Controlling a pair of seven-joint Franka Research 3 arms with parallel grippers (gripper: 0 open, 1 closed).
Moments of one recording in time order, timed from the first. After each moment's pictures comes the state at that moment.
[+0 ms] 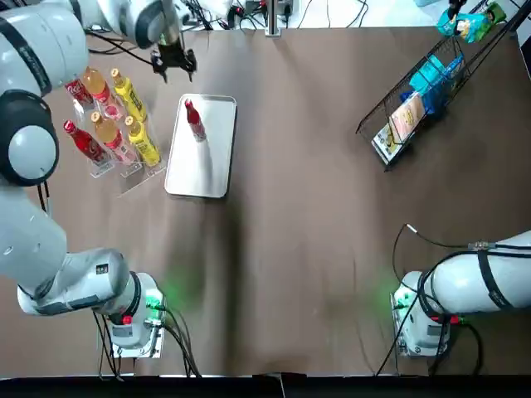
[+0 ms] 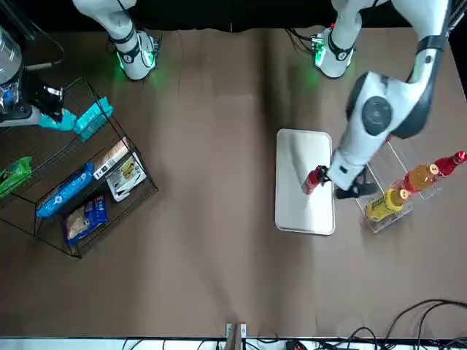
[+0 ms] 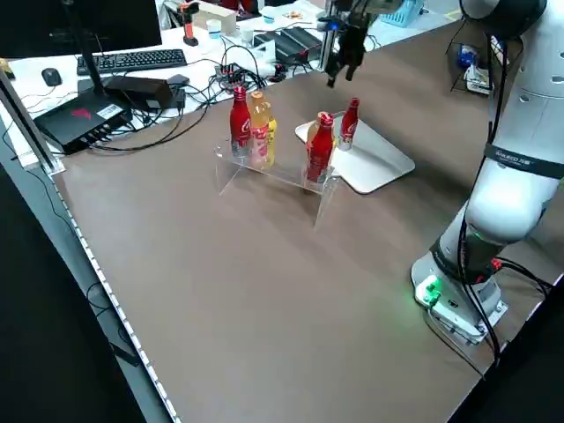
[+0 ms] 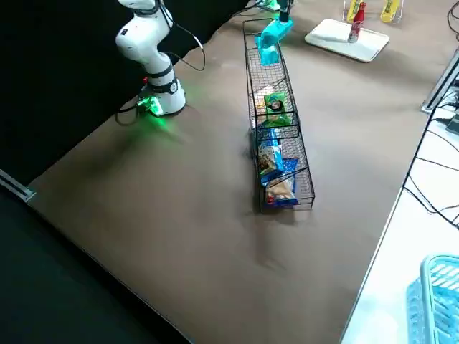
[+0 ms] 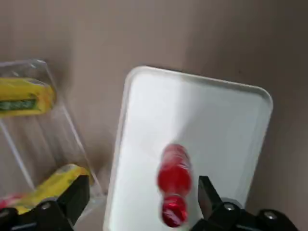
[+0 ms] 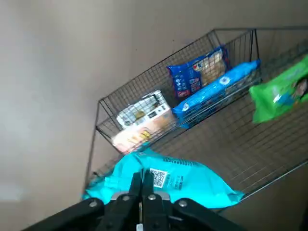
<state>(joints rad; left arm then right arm) 0.17 0.23 -0.51 -1.89 0.24 2.07 -0.53 0.16 -0.01 -0.02 -1.49 -0.08 1.41 0.04</state>
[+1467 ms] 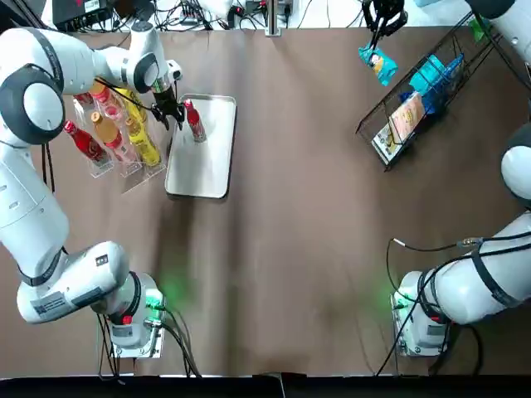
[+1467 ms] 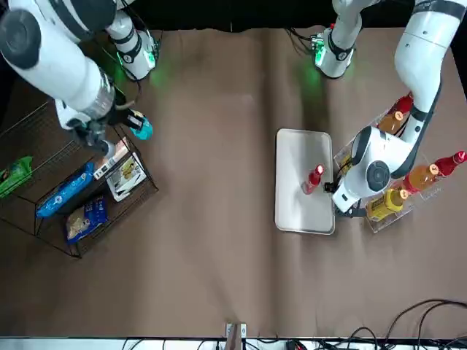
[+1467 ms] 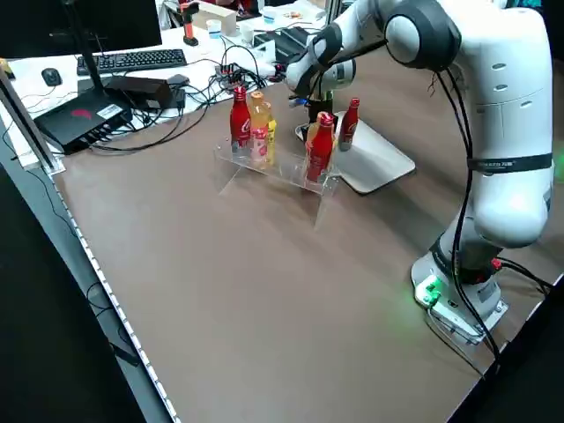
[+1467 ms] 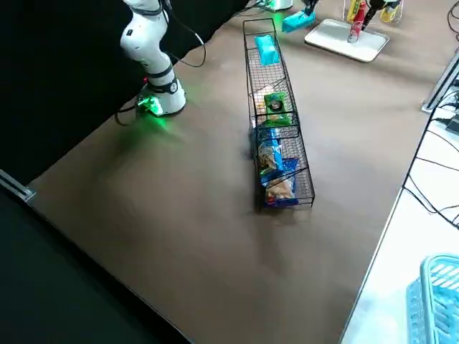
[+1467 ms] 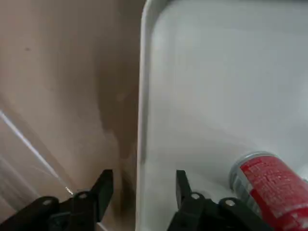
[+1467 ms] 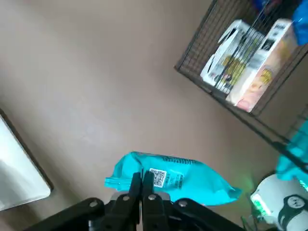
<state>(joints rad) 0.33 0.56 -0.50 -1.98 0.31 2.26 -0.33 0.37 0.16 -0.02 -1.47 0.18 1.47 0.78</state>
